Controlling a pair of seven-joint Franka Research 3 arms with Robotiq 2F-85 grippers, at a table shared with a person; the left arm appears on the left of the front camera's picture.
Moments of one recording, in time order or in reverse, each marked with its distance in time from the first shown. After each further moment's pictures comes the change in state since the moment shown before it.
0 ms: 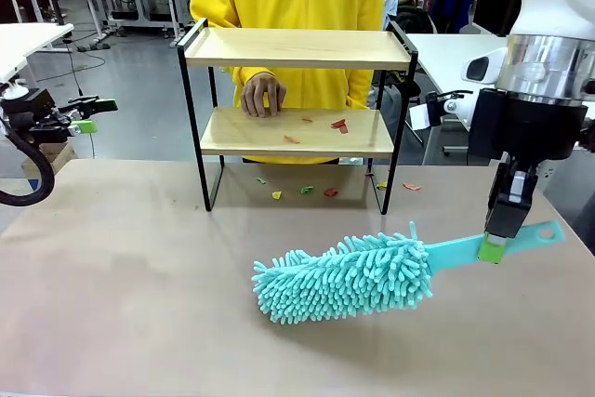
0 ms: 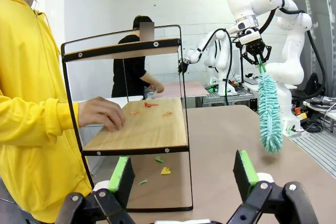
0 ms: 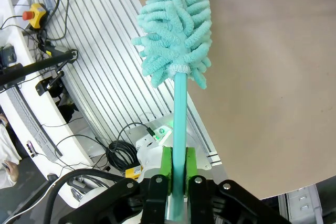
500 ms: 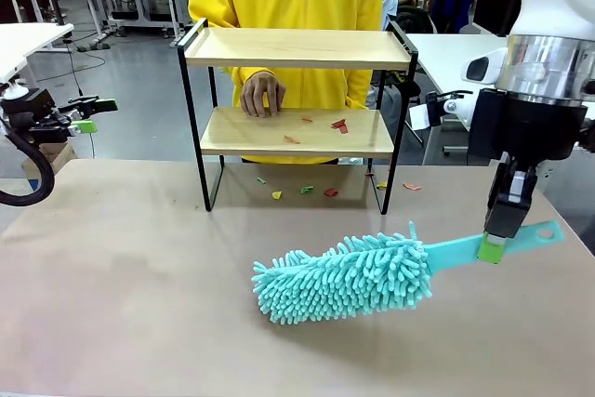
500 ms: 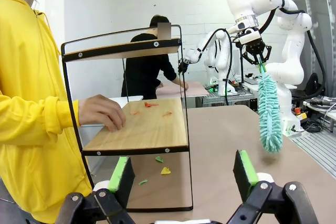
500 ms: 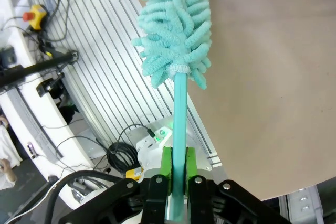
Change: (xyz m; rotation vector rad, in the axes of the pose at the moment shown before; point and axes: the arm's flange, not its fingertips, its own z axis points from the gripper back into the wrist) left arm 0.000 0.000 0.000 0.000 0.000 0.000; right arm 0.002 0.000 0.001 0.001 -0.016 -0.006
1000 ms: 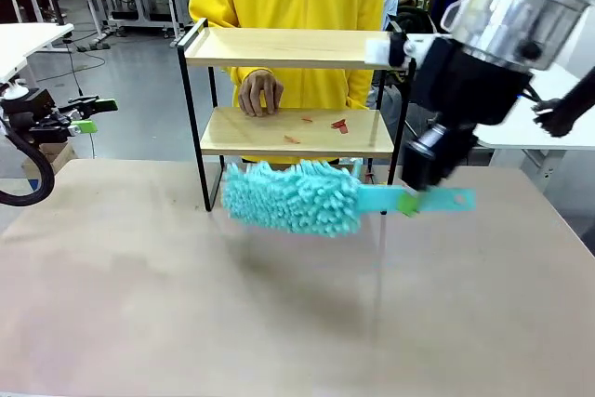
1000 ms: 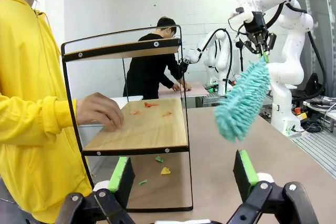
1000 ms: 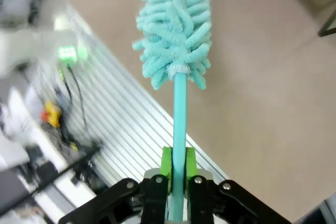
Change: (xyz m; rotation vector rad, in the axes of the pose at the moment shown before) left arm 0.000 0.000 0.000 0.000 0.000 0.000; right arm 0.062 0.045 0.037 -0.025 -0.314 -0.336
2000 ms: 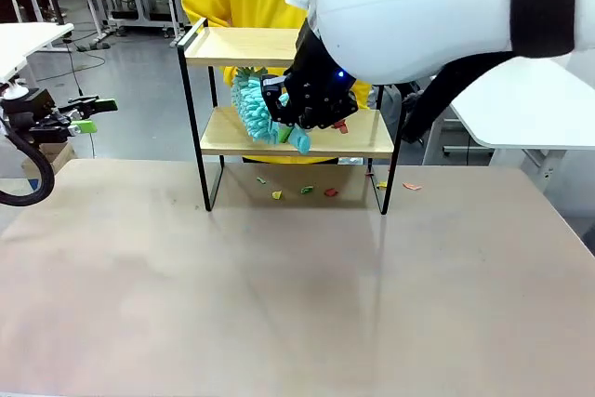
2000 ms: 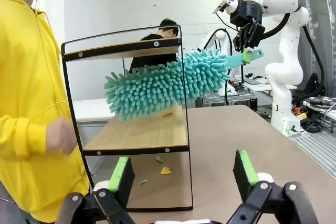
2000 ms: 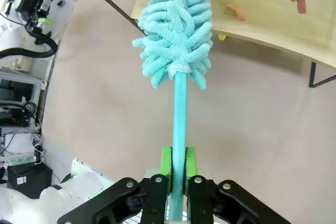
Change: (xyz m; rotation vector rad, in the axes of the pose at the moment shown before) left arm 0.000 0.000 0.000 0.000 0.000 0.001; right arm 0.117 0.047 -0.038 -0.087 -0.353 -0.411
